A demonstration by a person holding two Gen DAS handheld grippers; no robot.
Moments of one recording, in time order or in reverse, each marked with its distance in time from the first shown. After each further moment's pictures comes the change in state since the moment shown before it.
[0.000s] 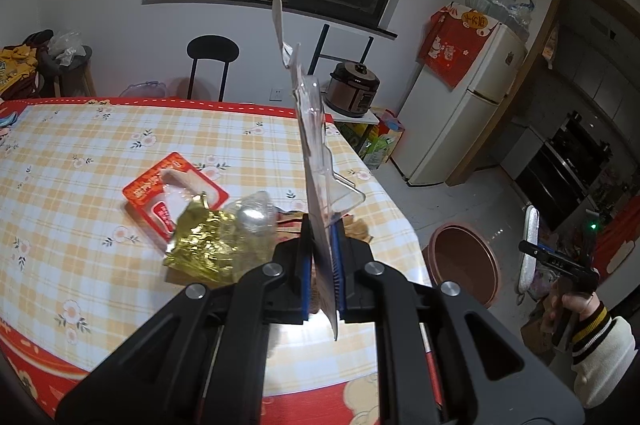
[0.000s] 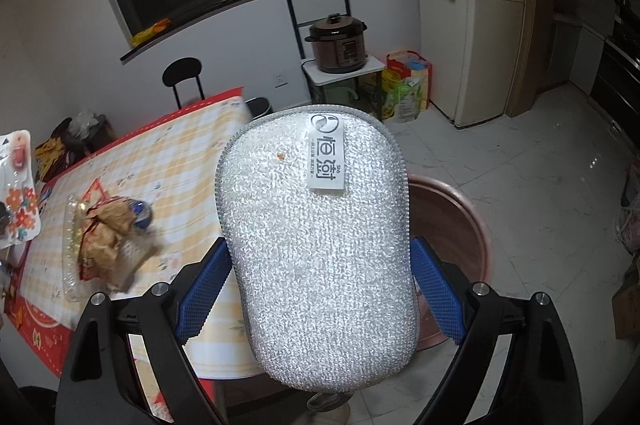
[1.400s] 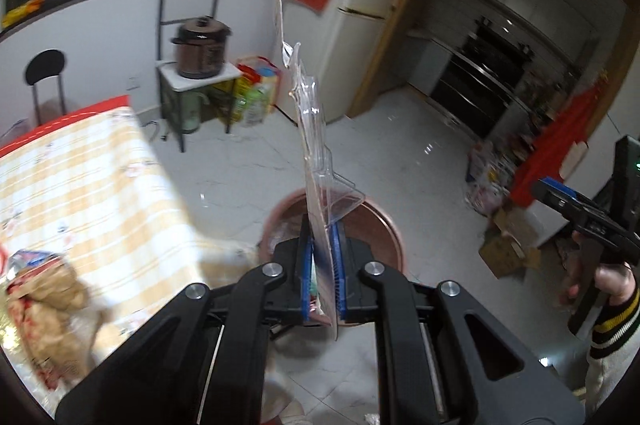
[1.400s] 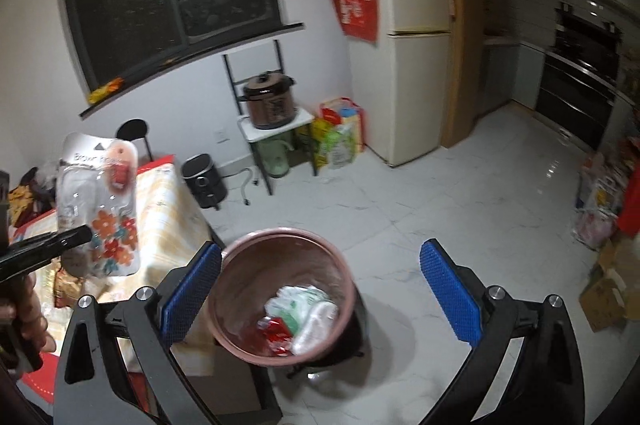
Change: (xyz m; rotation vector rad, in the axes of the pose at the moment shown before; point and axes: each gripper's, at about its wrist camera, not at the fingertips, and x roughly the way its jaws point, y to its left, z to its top) left arm 0.166 -0.282 -0.028 0.310 0.199 -0.325; right arm -0.124 -0.131 0.004 0.096 -0.174 -0.181
